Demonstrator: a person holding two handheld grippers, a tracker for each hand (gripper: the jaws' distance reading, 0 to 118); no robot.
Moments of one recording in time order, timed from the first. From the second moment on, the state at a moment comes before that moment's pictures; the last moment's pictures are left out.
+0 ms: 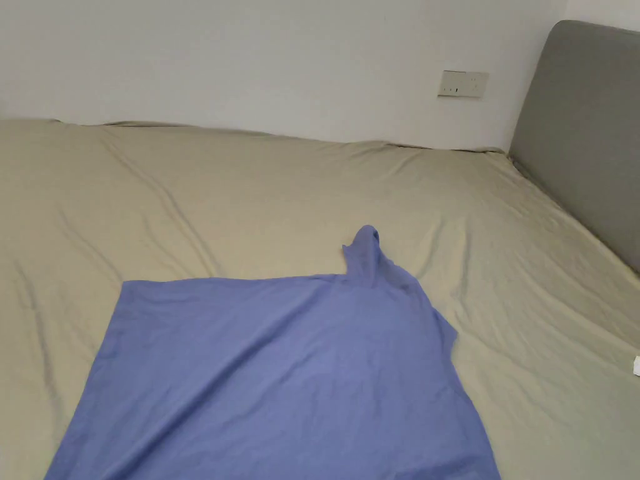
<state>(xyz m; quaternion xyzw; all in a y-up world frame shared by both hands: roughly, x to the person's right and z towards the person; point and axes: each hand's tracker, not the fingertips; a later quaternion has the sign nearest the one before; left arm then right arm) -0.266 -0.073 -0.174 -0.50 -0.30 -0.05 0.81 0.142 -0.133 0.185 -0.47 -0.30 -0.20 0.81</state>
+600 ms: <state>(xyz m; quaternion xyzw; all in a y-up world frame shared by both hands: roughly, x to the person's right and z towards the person) -0.153 -0.050 -0.305 -0.49 -0.27 -0.07 0.83 0.251 -0.062 0.057 -0.39 -0.29 -0.16 0.86</state>
